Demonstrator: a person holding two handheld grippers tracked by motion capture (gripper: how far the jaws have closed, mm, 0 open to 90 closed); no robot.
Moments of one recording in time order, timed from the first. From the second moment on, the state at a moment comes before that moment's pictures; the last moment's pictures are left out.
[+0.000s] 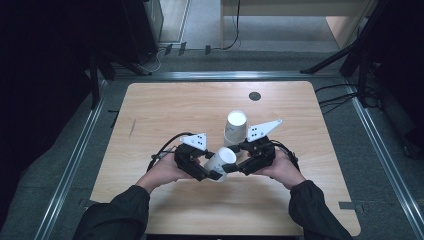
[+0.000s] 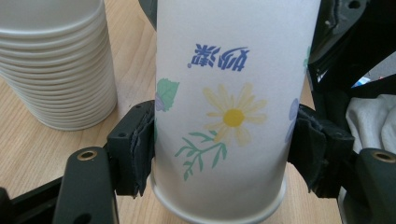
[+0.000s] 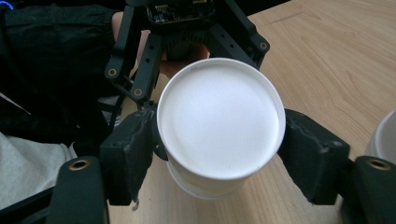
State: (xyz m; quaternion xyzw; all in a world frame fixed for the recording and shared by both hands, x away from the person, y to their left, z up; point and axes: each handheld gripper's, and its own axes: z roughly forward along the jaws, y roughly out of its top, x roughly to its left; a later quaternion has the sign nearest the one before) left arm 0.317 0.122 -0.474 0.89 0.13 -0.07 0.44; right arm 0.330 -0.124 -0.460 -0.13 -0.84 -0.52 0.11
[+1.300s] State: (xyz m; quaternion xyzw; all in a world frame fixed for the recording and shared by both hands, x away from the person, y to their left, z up) left arm 0.321 0.121 -0.436 0.95 0.11 -0.05 0.28; right arm 0.305 -0.155 -0.463 -0.16 -0.86 -0.49 0.03
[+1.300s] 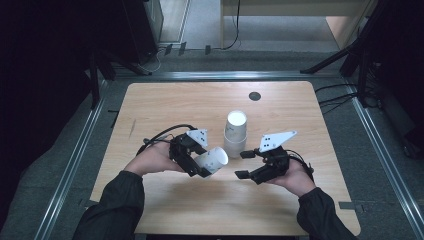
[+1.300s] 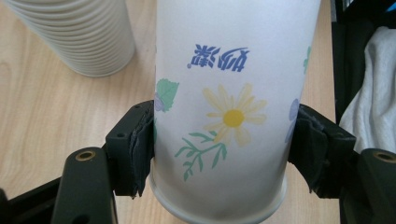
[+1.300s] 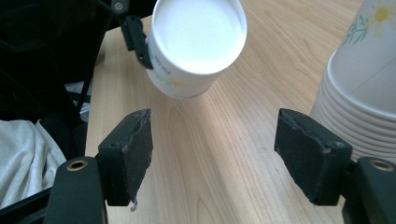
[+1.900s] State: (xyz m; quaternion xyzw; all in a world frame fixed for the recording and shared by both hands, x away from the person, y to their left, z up) left arm 0.309 0.099 -0.439 0.97 0.08 -0.04 0.22; right arm 0.303 -0.132 -0.468 -0.12 -0.86 -0.49 0.04
